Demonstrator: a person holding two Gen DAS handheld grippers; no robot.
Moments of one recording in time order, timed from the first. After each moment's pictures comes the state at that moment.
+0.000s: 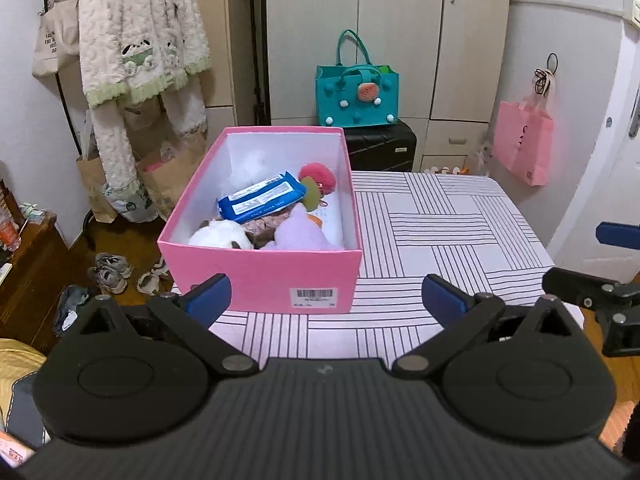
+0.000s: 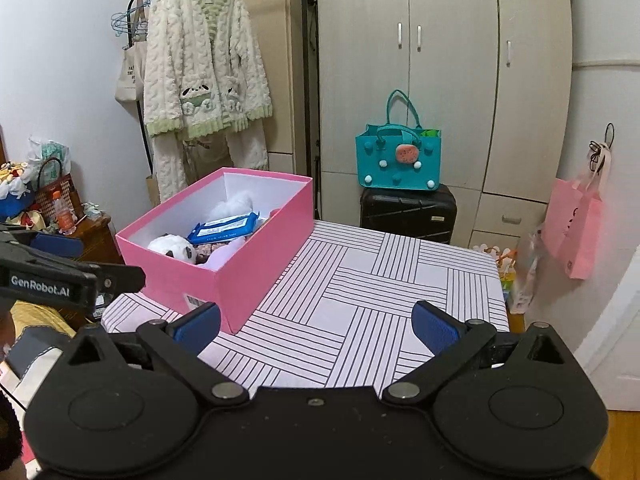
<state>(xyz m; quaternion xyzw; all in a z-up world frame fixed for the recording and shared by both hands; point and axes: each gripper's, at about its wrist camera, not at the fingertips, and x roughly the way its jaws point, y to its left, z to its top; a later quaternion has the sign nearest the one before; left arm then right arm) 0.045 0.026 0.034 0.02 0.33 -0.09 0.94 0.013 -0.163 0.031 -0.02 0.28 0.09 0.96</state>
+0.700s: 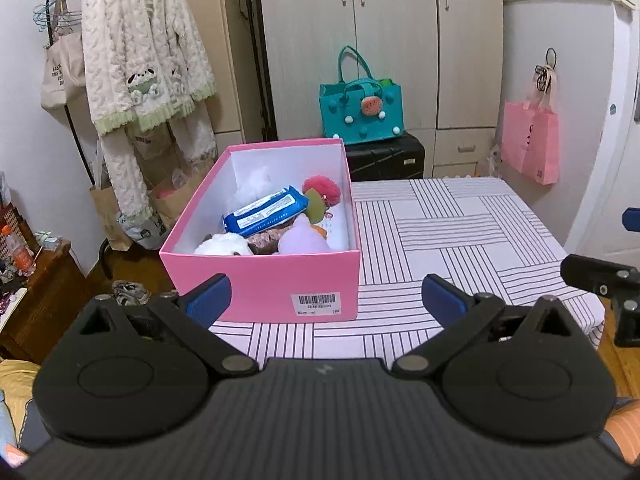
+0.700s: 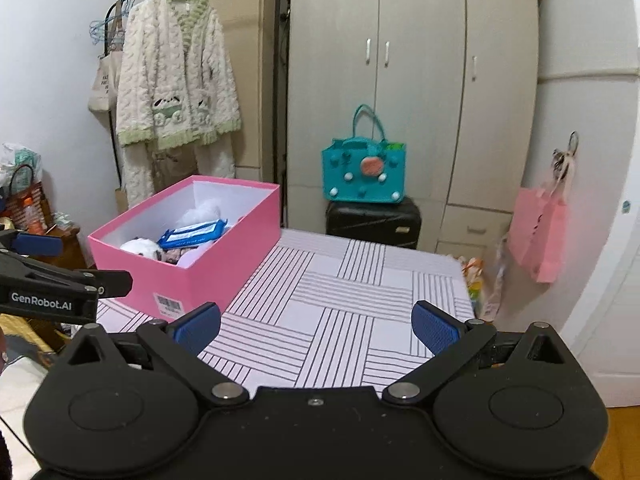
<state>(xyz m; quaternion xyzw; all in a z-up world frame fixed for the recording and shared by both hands) 0.030 0.008 0.020 0.06 0.29 -0.07 0.95 -0.013 -0.164 0.019 -0.02 0.24 0.03 0.97</state>
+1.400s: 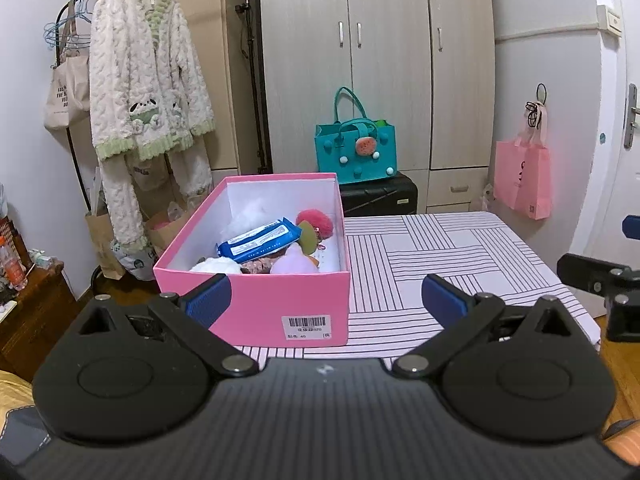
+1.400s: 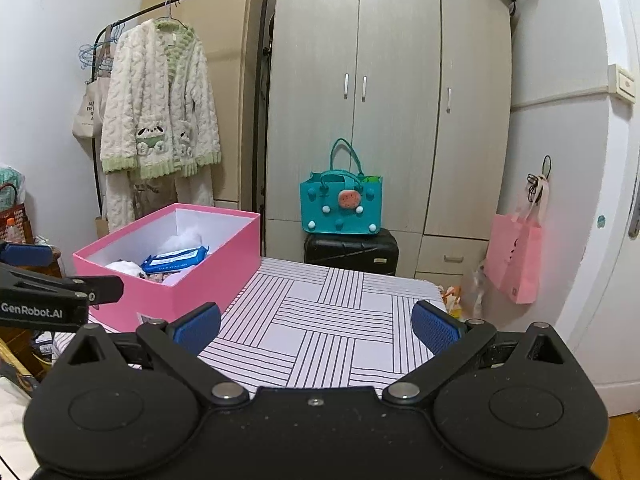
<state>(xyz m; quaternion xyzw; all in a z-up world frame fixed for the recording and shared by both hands) 0.012 0.009 0.008 0.04 0.22 -0.08 0.97 -0.031 -0.161 0.007 -0.03 0.18 0.00 0.98</state>
